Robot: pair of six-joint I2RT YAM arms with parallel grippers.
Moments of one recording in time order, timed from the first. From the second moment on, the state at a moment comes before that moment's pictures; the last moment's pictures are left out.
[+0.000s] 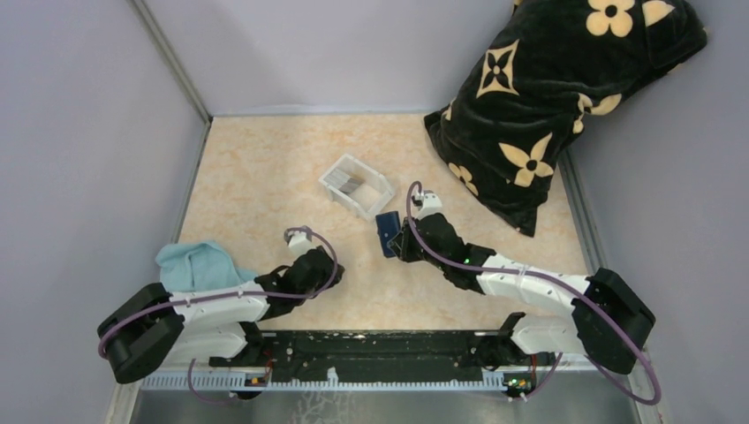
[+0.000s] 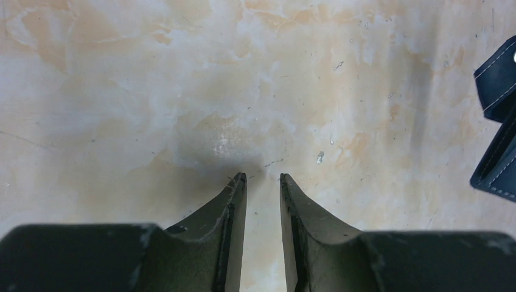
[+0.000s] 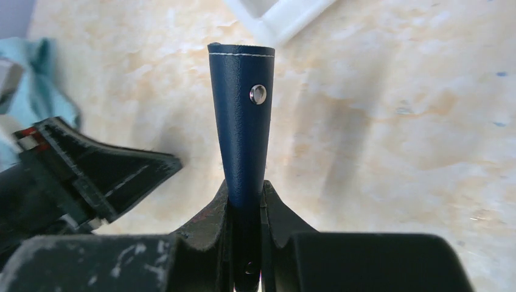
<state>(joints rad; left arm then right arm) -0.92 1.14 0.27 0.15 -0.45 -1.08 0.87 1.19 0.55 0.15 0.13 0.65</state>
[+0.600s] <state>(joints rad) -0.92 1.00 0.28 0.07 -0.42 -0.95 0.87 1.04 0.61 -0.23 -0.12 0.59</state>
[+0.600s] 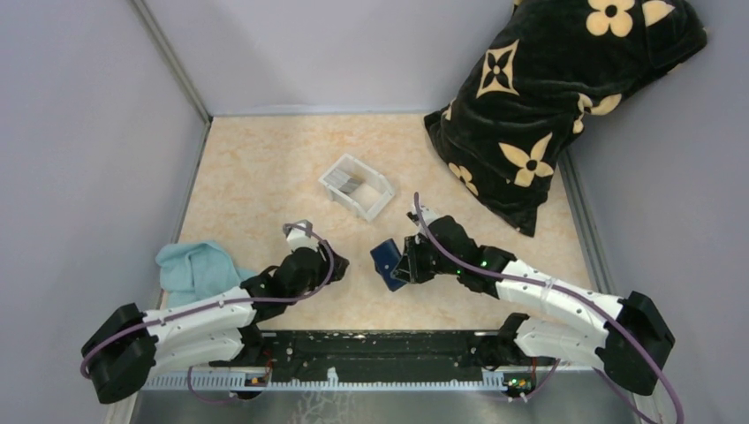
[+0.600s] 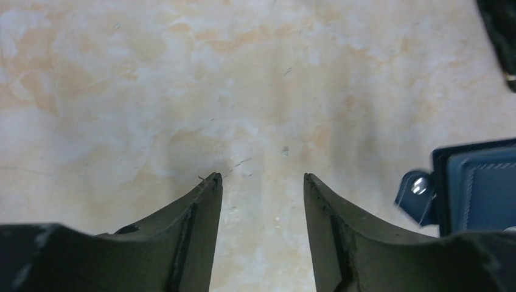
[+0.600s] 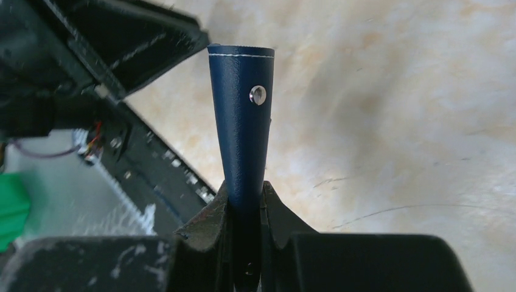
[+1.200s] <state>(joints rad) -0.91 0.75 0.28 0.23 -0.06 -0.60 0.88 0.79 0.47 -0.30 -0.62 0.65</state>
